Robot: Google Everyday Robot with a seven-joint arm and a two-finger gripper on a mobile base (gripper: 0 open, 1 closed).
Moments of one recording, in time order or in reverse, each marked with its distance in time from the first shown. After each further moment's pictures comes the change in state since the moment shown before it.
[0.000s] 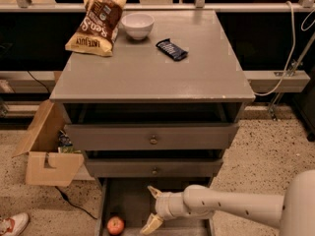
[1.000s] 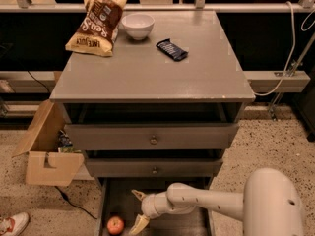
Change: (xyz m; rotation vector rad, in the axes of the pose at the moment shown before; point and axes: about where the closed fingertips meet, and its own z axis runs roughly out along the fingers) arm 0.019 0.003 0.098 -0.140 -0.074 -0.067
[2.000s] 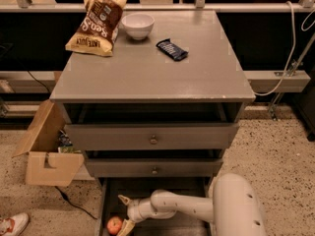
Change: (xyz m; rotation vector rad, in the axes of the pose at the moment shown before) arm 0.029 -0.008 0.106 -0.014 -0.032 -0.086
